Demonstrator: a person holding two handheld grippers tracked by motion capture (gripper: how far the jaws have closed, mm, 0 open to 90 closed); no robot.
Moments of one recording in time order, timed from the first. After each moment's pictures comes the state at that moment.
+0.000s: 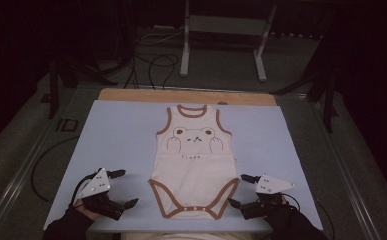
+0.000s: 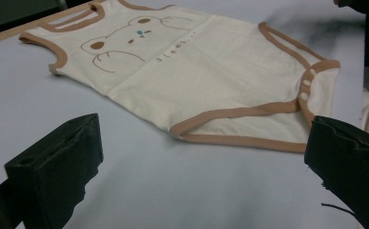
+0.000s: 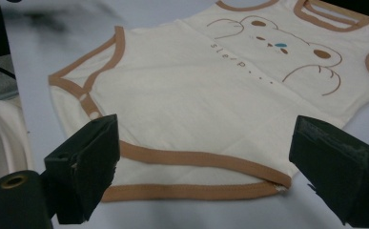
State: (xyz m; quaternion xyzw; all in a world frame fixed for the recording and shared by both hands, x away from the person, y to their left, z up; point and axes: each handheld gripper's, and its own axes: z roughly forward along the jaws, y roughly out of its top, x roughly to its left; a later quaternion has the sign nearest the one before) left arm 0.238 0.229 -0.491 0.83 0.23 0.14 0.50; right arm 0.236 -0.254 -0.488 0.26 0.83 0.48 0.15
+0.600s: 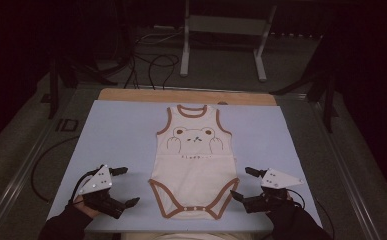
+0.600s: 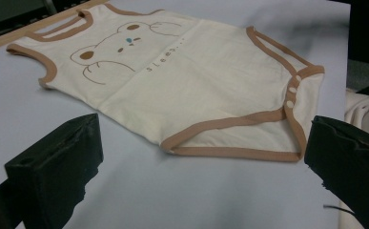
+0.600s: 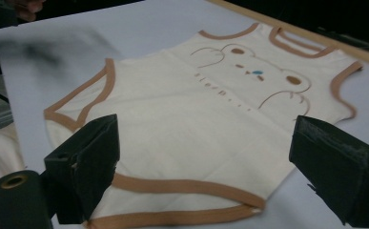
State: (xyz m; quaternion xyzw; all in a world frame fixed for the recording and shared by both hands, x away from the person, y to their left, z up) left arm 0.241 0.223 -0.474 0.84 0.21 0.13 0.49; right arm 0.238 -0.257 -0.462 0.27 0.80 0.50 0.17
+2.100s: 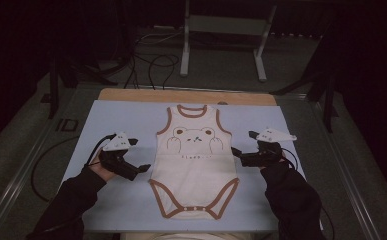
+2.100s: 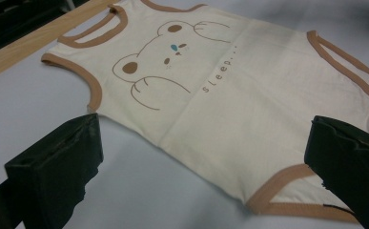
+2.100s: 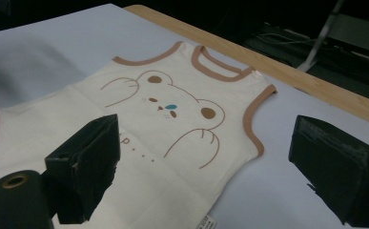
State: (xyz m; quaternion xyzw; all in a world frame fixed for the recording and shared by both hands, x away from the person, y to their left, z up) left arm 0.332 0.196 -0.450 0.86 0.23 0.13 0.44; right arm 0.338 -0.257 -0.435 0.33 0.79 0.47 0.22
